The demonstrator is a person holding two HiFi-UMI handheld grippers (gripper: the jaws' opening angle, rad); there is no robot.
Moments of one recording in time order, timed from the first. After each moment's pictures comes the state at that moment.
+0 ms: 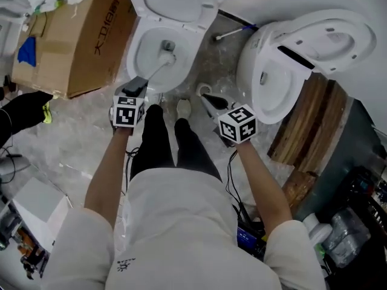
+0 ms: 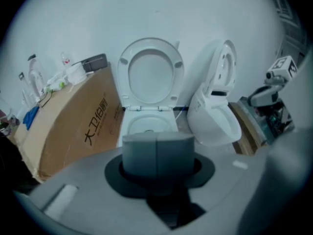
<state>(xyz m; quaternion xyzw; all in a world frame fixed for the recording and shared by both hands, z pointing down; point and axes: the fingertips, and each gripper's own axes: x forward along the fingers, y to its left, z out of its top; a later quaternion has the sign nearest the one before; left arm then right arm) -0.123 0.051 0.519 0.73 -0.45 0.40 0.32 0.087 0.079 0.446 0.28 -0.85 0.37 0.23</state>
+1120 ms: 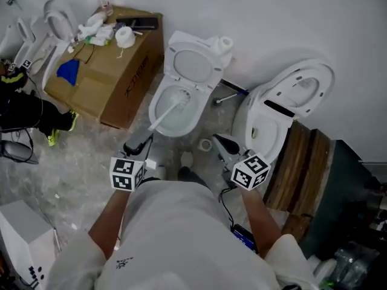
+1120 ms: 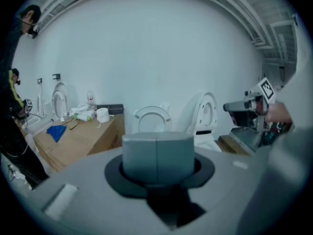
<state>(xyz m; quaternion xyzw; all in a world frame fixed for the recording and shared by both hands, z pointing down) -0.195 0.175 0.259 0.80 -0.52 0.21 0.21 0.027 0.158 0.193 0.33 -0.91 0.23 0.09</state>
